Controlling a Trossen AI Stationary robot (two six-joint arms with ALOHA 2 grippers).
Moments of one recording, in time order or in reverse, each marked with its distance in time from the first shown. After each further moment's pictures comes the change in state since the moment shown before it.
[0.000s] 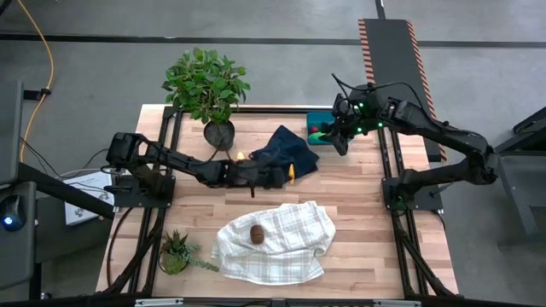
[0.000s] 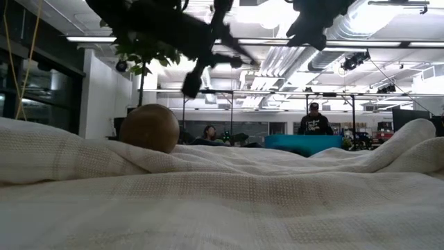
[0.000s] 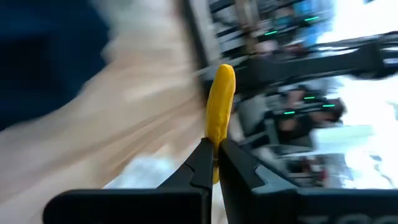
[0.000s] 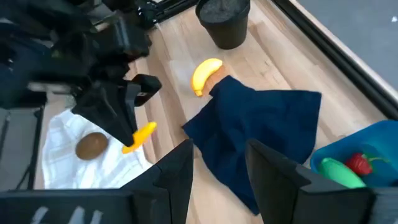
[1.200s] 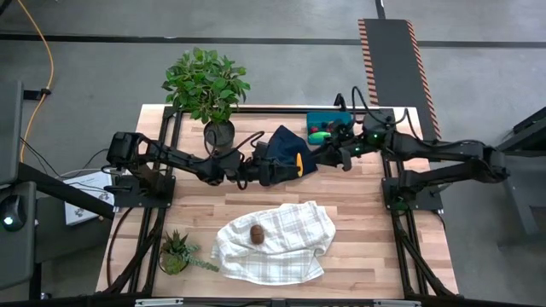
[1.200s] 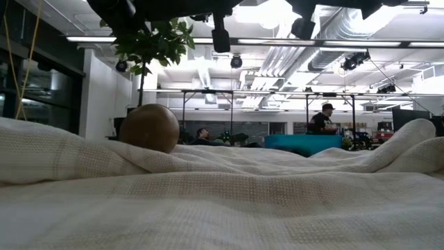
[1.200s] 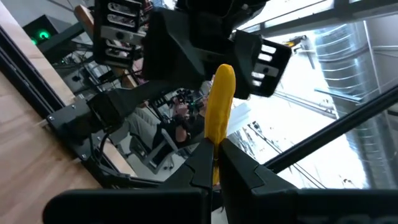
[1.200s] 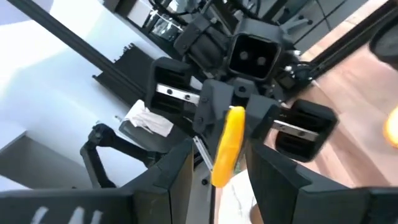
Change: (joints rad) left arm 0.032 0.000 0.000 0.535 0.197 0.226; right arm 0.240 -0.118 -0.412 0.948 -0.187 0.688
